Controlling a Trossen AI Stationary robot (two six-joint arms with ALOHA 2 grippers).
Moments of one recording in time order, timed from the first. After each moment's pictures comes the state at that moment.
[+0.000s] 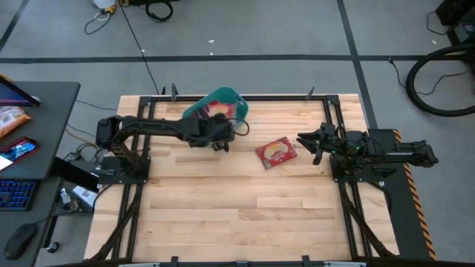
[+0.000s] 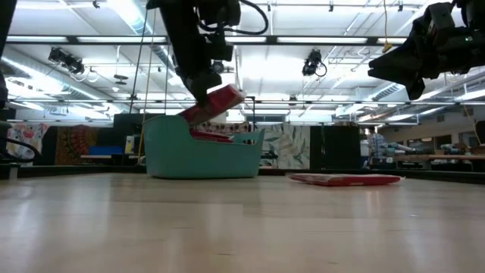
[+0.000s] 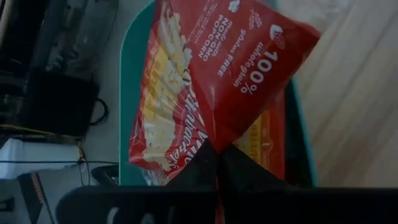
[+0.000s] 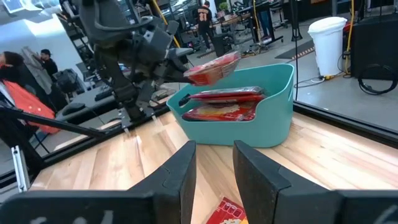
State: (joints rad) left arm 0.11 1.70 1.34 -0.82 -0.76 -0.15; right arm -0.04 0.16 0.16 -0.05 0.31 0.34
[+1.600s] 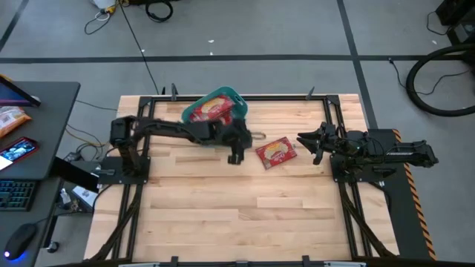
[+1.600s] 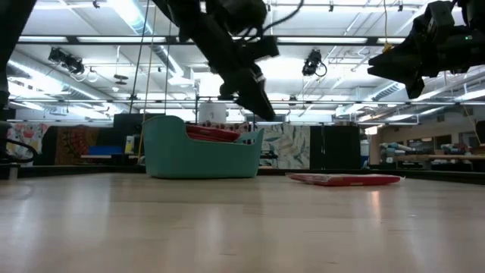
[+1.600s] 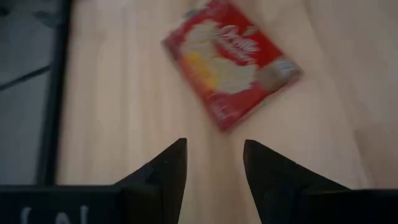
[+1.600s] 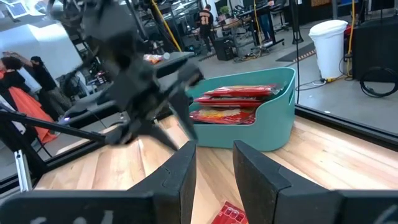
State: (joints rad) left arm 0.12 1.85 1.34 -0.28 -0.15 0.42; right arm -0.04 0.16 0.16 -0.04 0.31 0.34
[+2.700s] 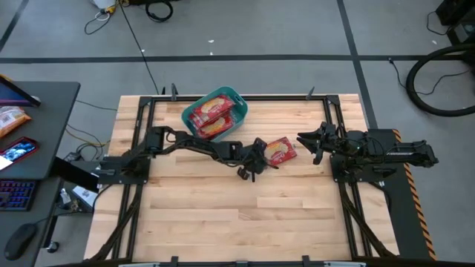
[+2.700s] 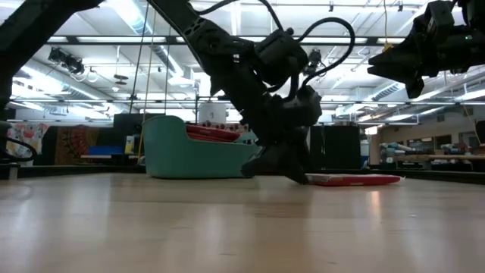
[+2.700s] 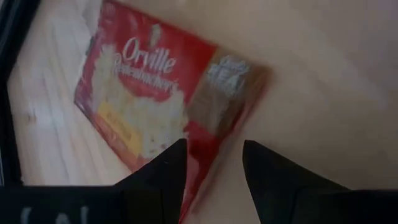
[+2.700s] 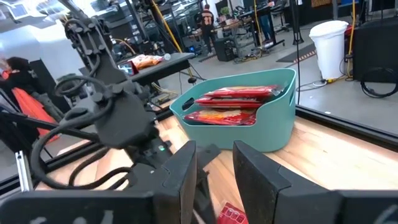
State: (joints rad) left arm 0.02 2.21 1.46 -0.06 -0.20 0.82; right arm -0.04 0.16 0.16 -0.03 0.31 0.34
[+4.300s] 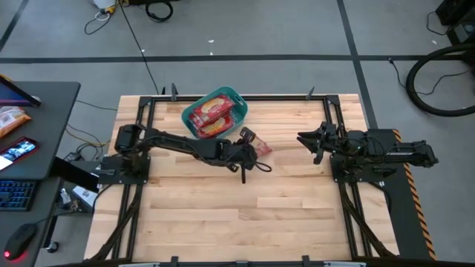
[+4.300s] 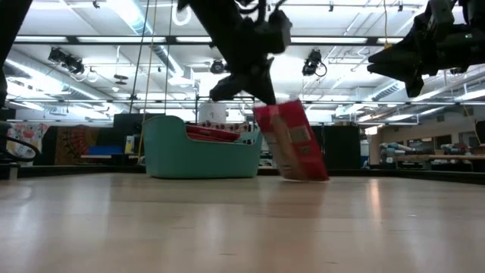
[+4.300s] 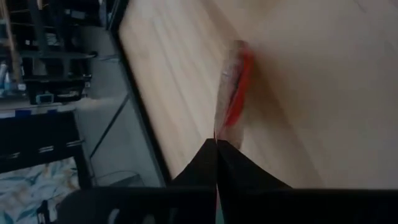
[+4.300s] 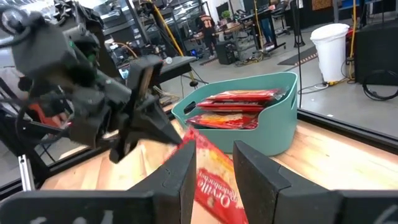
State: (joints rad) left arm -0.06 1.91 1.45 -0.39 -0.60 0.82; right arm -0.04 0.16 0.16 -0.01 0.31 0.34
